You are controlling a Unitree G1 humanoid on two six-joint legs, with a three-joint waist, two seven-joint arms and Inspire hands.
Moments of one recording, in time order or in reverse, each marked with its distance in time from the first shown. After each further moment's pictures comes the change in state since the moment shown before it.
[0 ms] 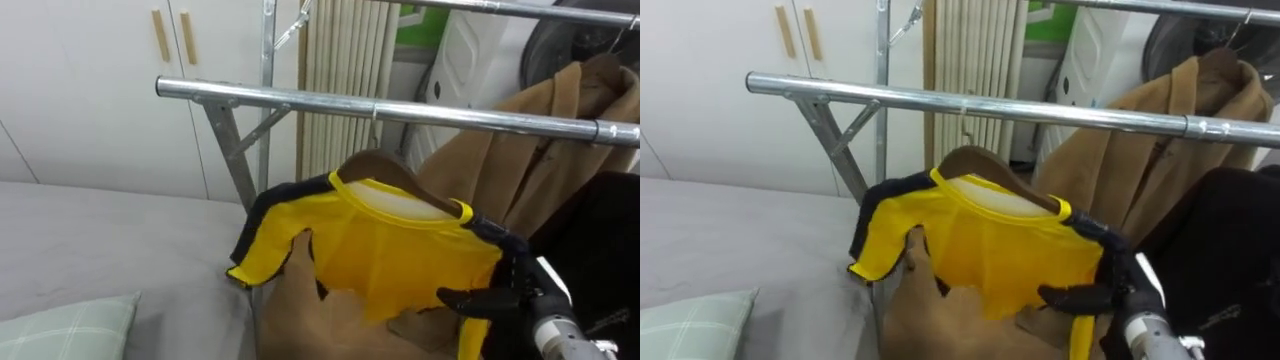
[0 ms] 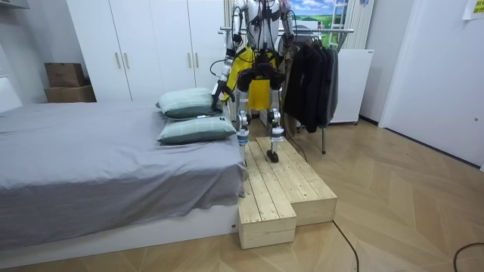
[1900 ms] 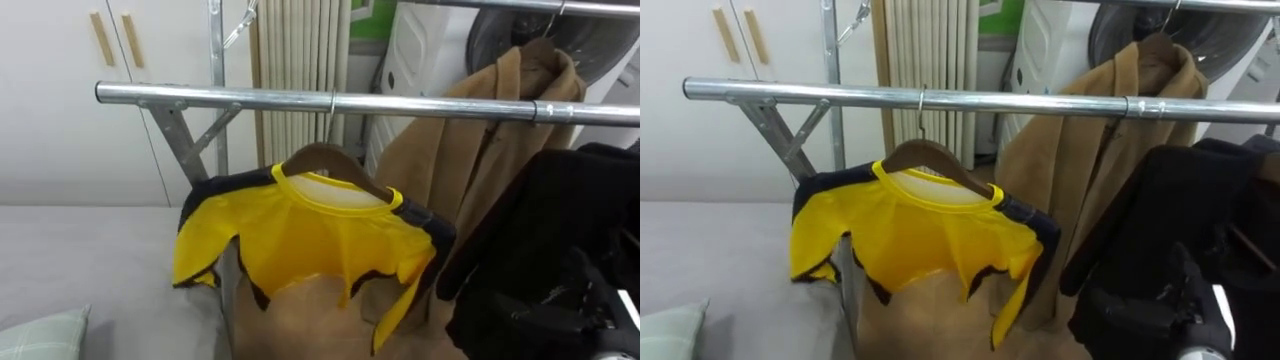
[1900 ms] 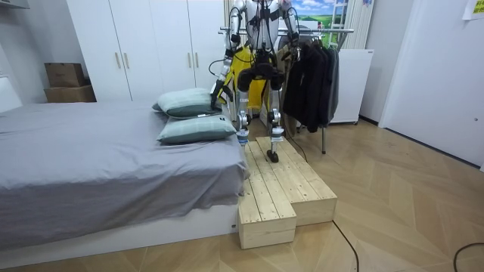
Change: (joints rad) left arm 0.009 0.000 0.009 -0.002 -0.008 0.000 0.004; right arm 0.221 -0.010 -0.104 -0.115 0.110 -0.001 -0.158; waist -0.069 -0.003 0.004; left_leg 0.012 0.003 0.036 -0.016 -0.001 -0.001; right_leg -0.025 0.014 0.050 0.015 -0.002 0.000
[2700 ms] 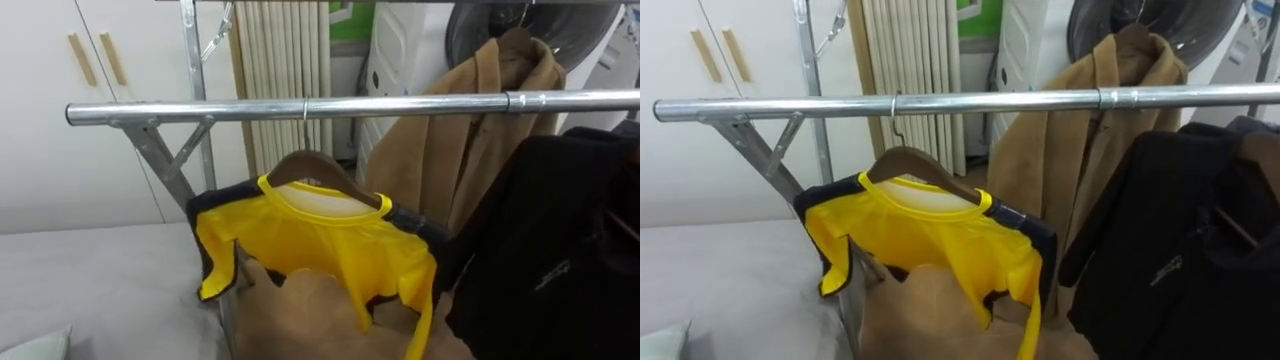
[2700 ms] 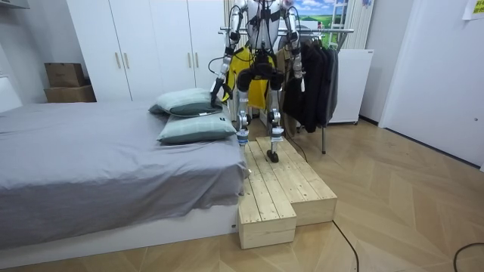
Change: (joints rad) left arm 0.027 -0.001 -0.114 0.006 -0.156 -0.072 -0.015; right arm 0.264 0.129 0.049 0.616 -0.012 -0.074 0.183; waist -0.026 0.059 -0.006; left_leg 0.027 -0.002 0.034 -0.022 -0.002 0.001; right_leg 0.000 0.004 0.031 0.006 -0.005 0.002
